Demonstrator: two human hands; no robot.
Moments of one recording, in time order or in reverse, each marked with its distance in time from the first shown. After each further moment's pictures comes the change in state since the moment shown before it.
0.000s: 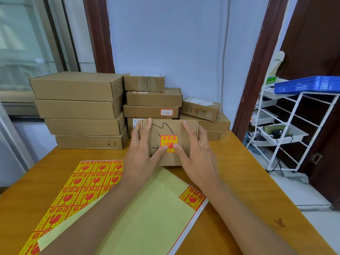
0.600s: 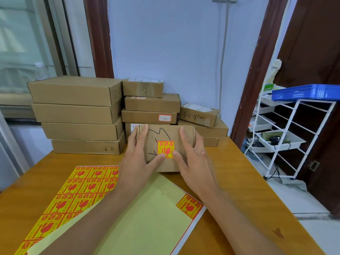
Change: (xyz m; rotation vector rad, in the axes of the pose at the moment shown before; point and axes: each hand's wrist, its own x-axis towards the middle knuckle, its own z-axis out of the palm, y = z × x) left_hand 0.000 -0.002 0.002 0.023 -0.003 -0.052; right_hand 0.001 0.001 -0.003 -0.042 -0.057 -0.035
